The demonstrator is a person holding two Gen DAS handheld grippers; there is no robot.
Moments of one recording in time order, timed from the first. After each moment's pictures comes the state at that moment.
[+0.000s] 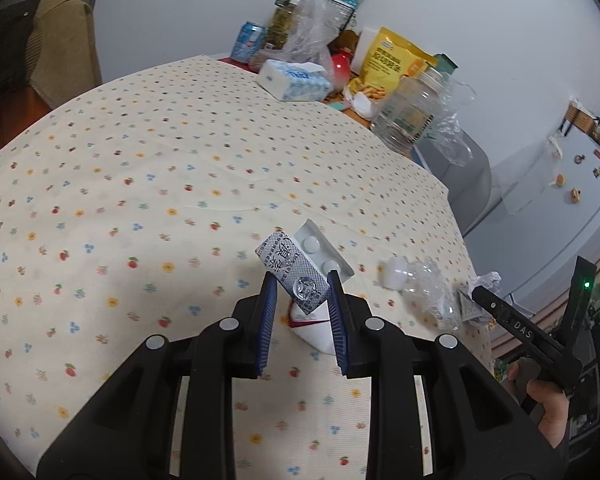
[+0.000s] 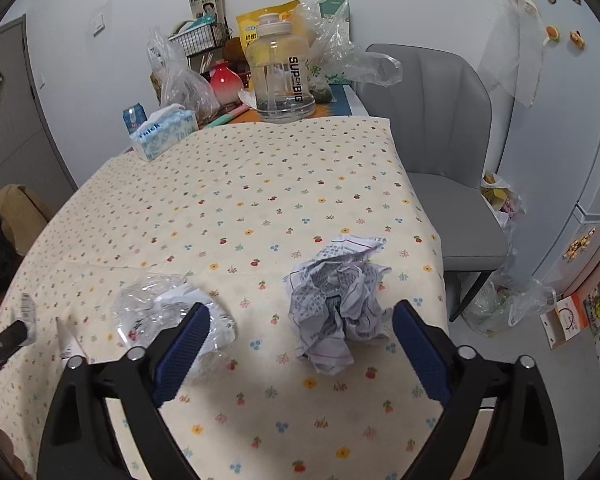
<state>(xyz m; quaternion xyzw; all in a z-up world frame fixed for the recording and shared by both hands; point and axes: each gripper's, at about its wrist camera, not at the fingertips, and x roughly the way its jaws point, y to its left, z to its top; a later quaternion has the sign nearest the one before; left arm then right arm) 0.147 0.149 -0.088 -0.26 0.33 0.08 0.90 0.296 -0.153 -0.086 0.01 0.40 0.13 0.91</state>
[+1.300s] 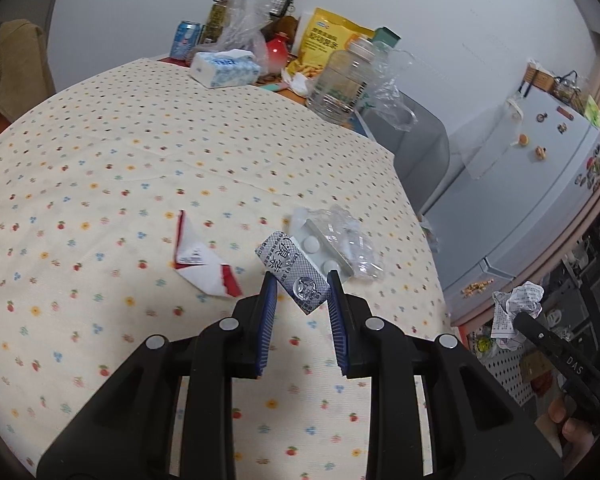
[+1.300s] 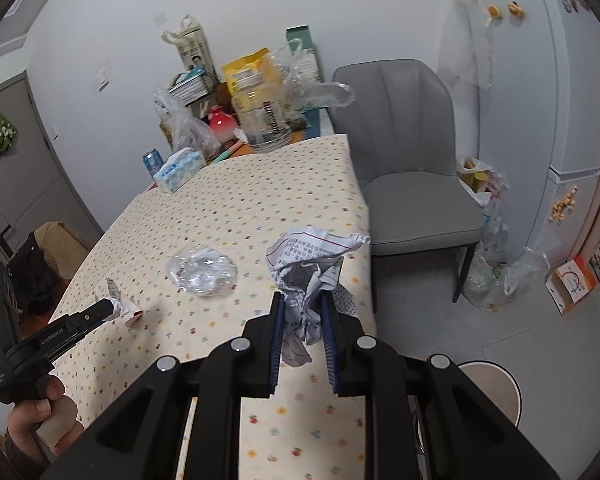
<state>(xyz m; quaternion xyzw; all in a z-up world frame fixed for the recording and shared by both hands) 0.138 0.053 -0.073 -0.23 0.34 0.01 0.91 0.166 -0.275 -0.039 0.10 0.36 0.13 0.92</state>
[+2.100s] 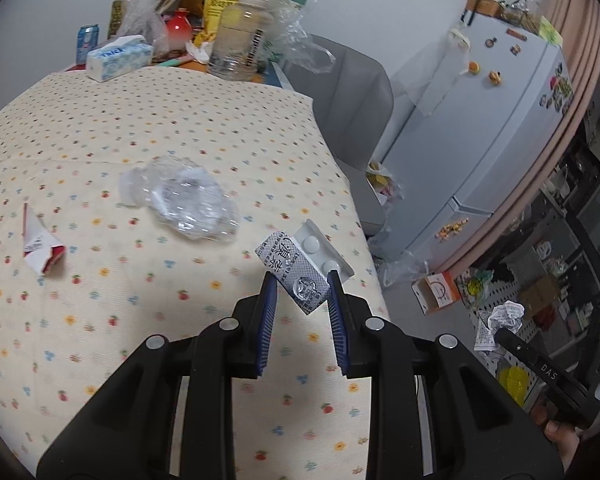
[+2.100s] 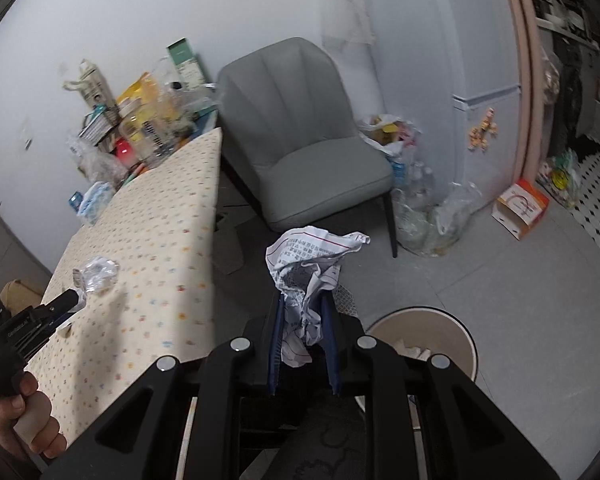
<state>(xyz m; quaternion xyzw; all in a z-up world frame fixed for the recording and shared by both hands) 0.176 -0.079 -0.082 -0.15 0.38 -0.08 0.91 0.133 -0.425 -0.111 0.19 0.39 0.01 0.90</state>
